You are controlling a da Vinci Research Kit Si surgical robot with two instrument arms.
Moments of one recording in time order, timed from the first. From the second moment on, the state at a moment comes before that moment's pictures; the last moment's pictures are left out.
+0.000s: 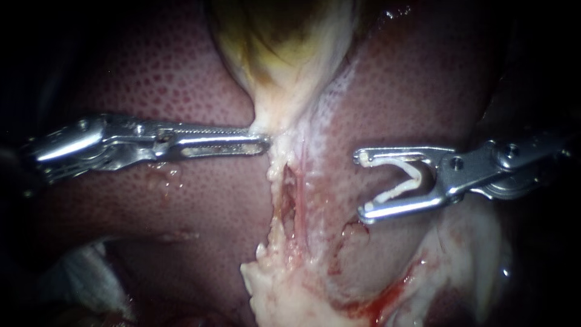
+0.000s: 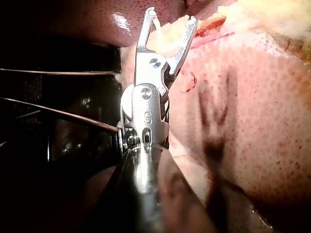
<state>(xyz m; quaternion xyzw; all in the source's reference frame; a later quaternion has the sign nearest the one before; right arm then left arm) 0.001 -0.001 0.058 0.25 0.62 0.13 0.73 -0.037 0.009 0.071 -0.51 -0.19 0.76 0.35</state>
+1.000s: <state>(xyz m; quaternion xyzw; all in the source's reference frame) 0.002 -0.001 0.059 0.25 0.62 0.13 0.74 -0.027 0.013 0.062 -0.53 -0.17 0.74 0.38</state>
